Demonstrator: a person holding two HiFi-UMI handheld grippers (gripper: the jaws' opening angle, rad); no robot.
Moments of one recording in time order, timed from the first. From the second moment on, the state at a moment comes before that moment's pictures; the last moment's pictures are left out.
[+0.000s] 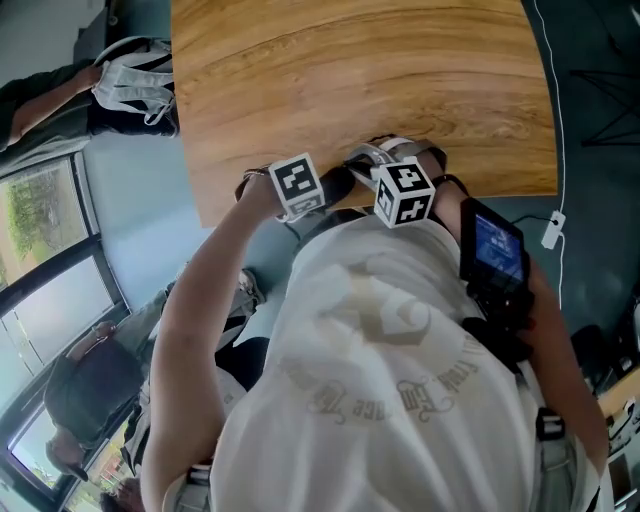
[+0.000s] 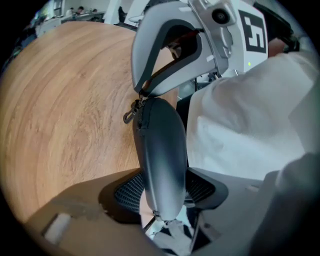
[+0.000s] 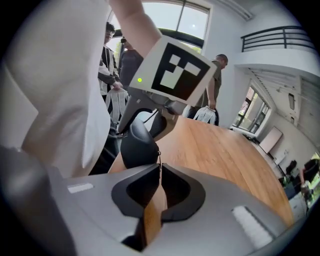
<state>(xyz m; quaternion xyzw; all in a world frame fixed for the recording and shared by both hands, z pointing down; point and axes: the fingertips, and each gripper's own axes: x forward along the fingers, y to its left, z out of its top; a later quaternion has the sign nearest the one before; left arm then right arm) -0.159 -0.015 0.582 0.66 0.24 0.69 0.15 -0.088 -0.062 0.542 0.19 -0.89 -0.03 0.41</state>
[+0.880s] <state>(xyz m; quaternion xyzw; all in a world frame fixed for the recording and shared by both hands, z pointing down) -0.118 -0.123 0.602 0.69 0.16 0.68 0.19 -0.004 -0.041 0.548 0.42 -0.82 0.15 0.35</state>
